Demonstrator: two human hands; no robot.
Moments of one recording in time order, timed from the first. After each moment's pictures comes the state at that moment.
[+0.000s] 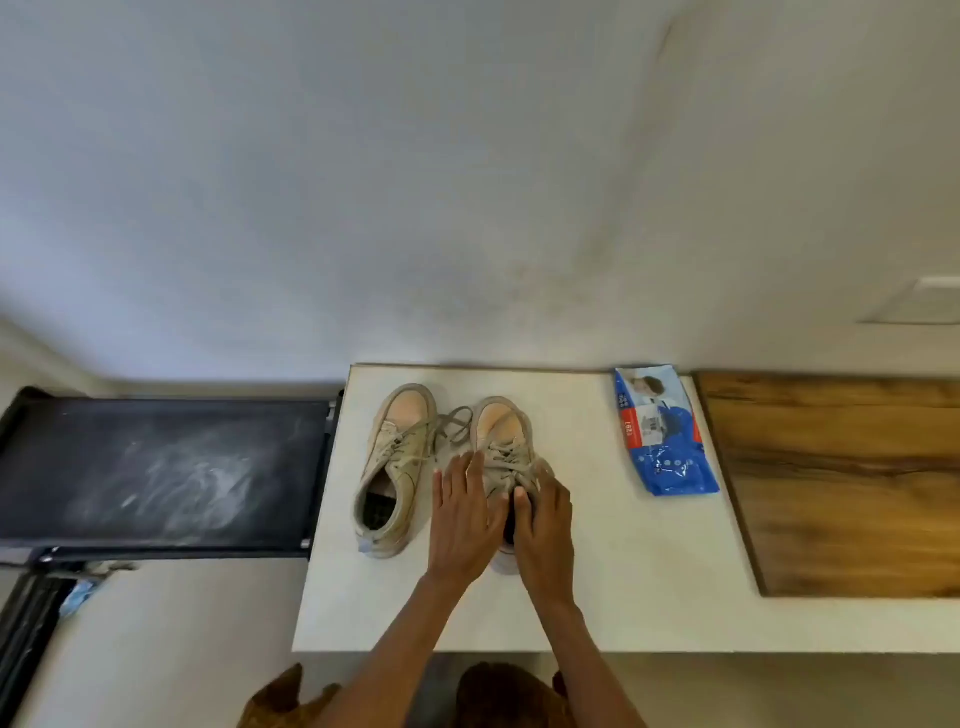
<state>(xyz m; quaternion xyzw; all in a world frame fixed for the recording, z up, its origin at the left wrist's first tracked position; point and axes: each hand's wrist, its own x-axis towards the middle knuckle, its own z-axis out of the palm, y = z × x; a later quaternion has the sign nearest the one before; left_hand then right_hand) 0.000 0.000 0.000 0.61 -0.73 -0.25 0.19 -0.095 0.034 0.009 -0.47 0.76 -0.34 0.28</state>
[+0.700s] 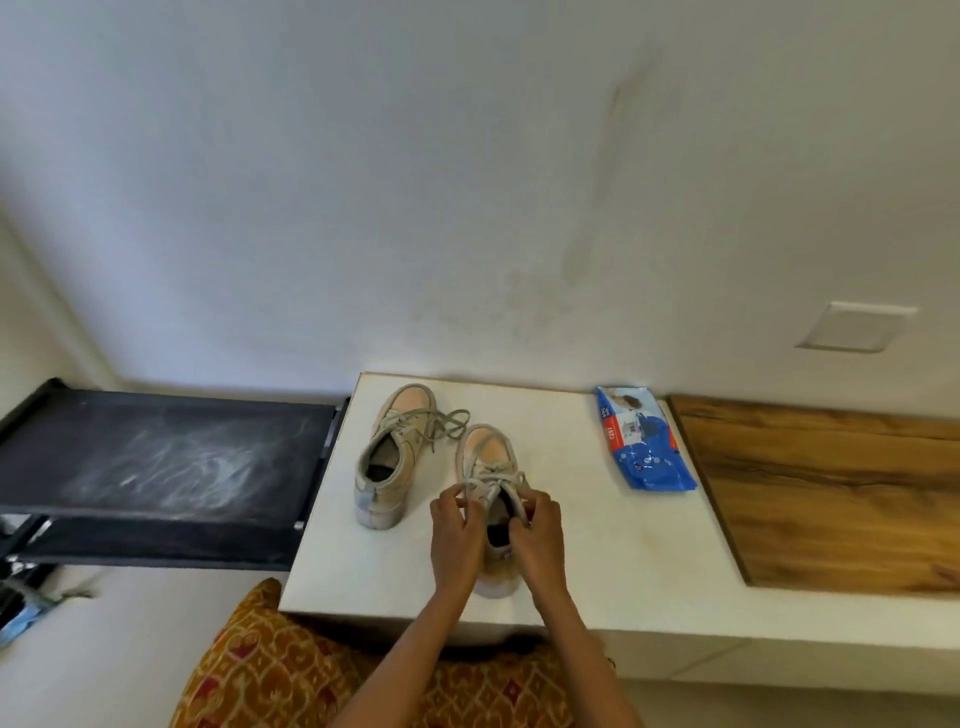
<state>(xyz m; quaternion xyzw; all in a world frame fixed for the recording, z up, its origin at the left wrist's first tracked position) -0.005 0.071 -0.025 0.65 -0.48 -0.45 0.39 -0.091 0.085 -0.001 -0.42 0.75 -0.37 0.34</state>
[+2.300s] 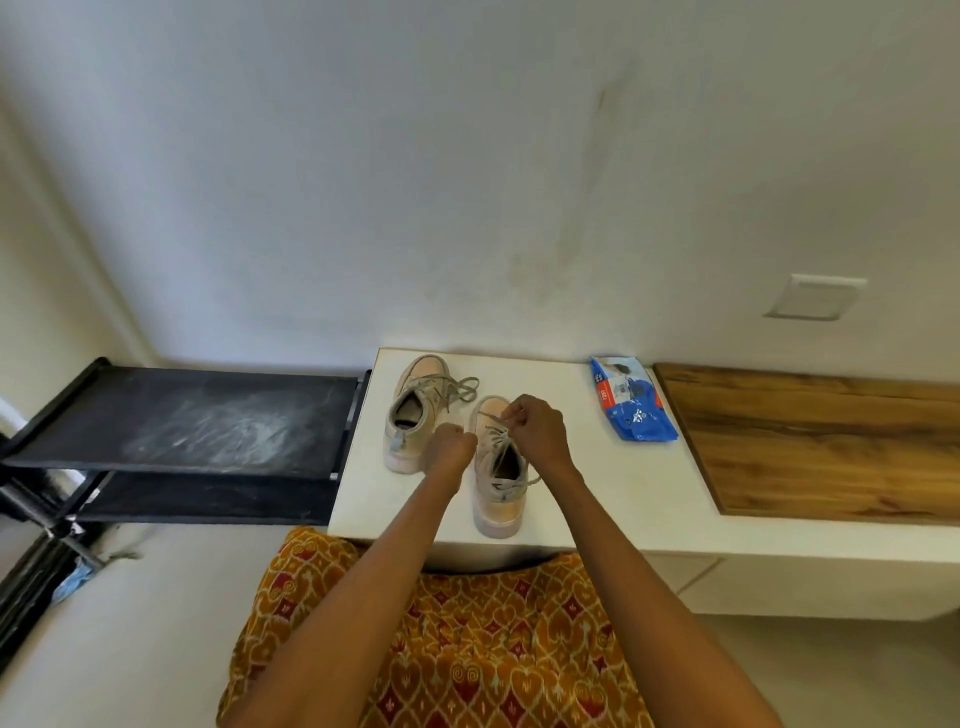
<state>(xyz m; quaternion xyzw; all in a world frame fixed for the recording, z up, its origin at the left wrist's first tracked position) 0.044 0.061 0.029 0.67 -0.46 -0.50 0.30 -0.077 0.086 0.072 -0.57 0.72 -0.32 0.24</state>
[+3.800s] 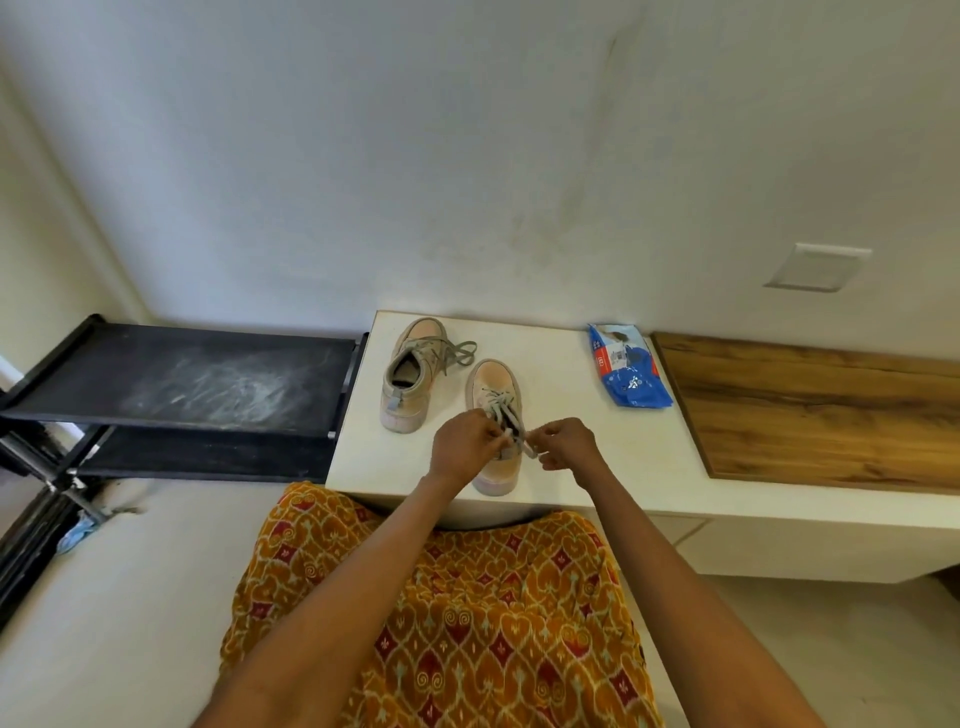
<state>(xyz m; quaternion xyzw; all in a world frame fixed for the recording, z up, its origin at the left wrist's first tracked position) 0.037 0.107 0.010 0.54 -0.78 -0.22 0.23 -0.125 0.126 0.032 -0.44 0.76 -0.26 0.40</state>
